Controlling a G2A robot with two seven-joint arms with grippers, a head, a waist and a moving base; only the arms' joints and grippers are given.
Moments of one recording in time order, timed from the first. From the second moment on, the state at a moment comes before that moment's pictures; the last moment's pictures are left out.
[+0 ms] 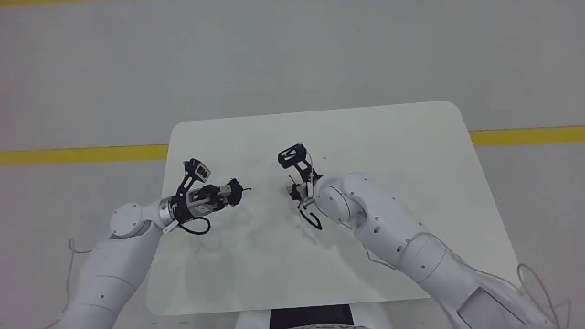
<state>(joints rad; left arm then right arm) 1.36 -1.00 -1.27 -1.19 -0.79 -0.34 -1.32 -1.07 -1.35 0.72 -1.44 -0.95 0.20 0.90</state>
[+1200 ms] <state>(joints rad) 1.36 -1.00 -1.27 -1.19 -0.79 -0.34 -1.32 -1.10 -1.37 0.77 -1.43 -1.01 0.20 0.88</state>
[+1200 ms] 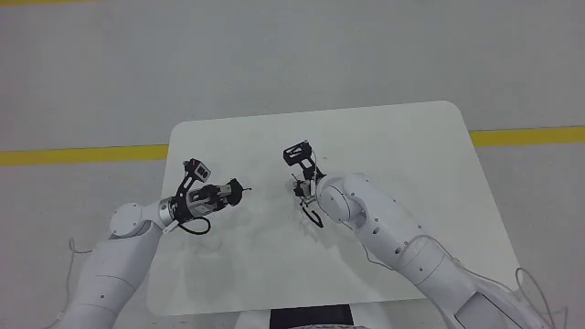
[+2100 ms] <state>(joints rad) 1.36 -1.00 -1.27 -1.19 -0.79 -0.34 -1.32 -1.08 -1.40 0.78 -1.34 -0.97 0.17 0.87</state>
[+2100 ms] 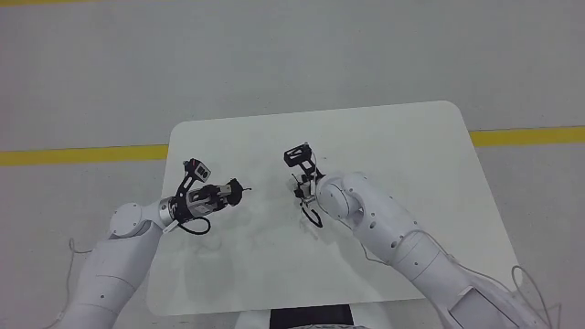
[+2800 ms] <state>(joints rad) 1.36 -1.00 -1.27 -1.19 -0.79 -0.34 -1.32 -1.12 -1.40 0.80 -1.41 -1.02 0.18 0.89</state>
